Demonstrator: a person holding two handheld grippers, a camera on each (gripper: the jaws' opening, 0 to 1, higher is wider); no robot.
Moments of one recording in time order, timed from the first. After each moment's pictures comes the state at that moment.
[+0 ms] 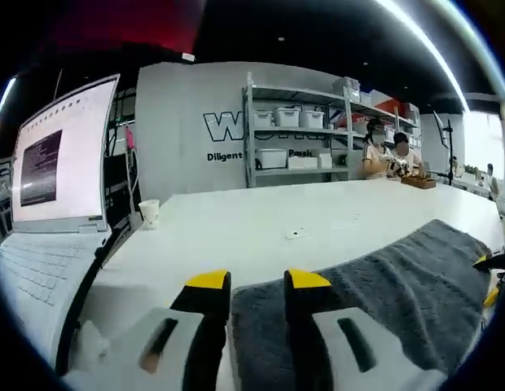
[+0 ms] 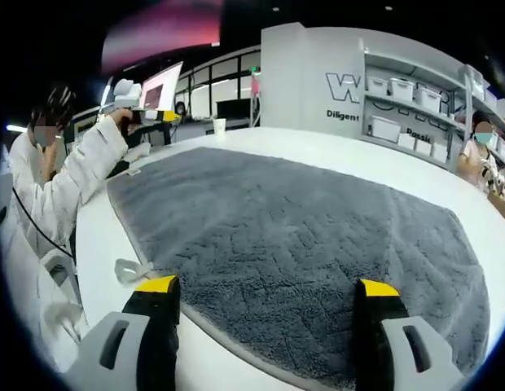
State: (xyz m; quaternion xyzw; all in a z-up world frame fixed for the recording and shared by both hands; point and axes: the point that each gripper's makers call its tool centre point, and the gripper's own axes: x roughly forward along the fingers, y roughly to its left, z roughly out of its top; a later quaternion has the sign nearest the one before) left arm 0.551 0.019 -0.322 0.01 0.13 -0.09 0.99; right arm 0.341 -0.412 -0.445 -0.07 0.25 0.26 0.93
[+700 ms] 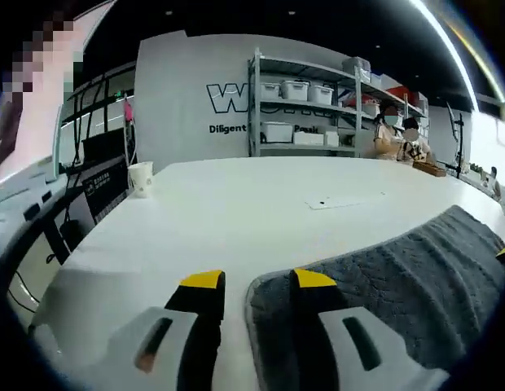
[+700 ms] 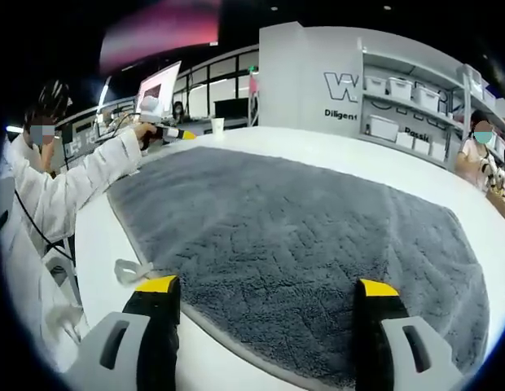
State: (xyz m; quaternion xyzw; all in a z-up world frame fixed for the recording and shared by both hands) left arm 0.613 0.032 -0.403 0.01 0.19 -0.09 0.98; right arm 0.341 -0.413 -0.446 -0.07 0.25 0.26 0.93
